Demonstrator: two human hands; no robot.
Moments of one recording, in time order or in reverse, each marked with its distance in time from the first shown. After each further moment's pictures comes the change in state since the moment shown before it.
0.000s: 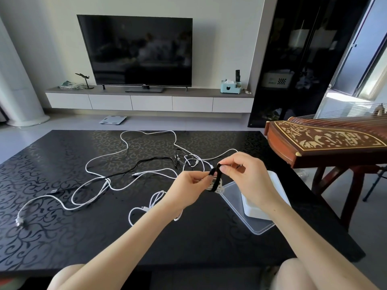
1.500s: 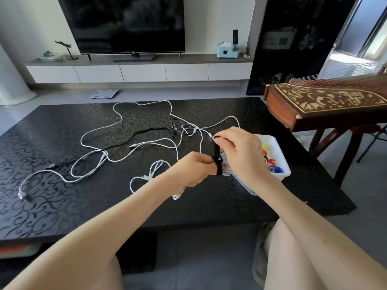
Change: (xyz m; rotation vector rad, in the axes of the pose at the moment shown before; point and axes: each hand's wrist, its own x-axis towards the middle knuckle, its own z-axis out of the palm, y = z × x) left_hand -0.019 0.000 0.008 0.204 -0.256 -0.175; right_hand -0.025 -0.001 0.024 -0.264 0.141 -0.157
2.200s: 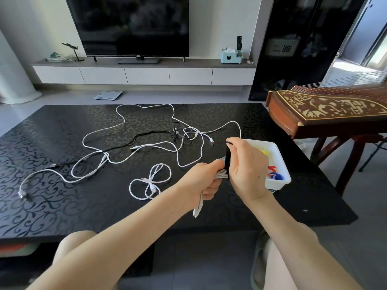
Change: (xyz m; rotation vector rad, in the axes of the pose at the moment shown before) left_hand 0.000 0.010 0.027 -0.524 -0.031 -0.189; right_hand -0.015 0.013 0.013 -0.266 0.387 -0.275
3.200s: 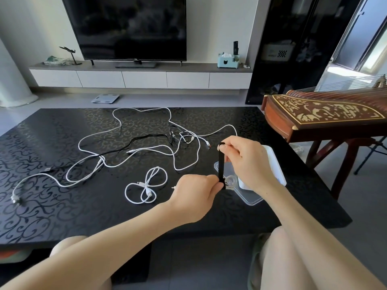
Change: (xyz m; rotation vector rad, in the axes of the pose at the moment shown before) left_hand -0.003 -0.026 -0.009 1.294 0.220 0.686; right_hand 0.030 0.011 -0.025 0.228 -0.545 0.397
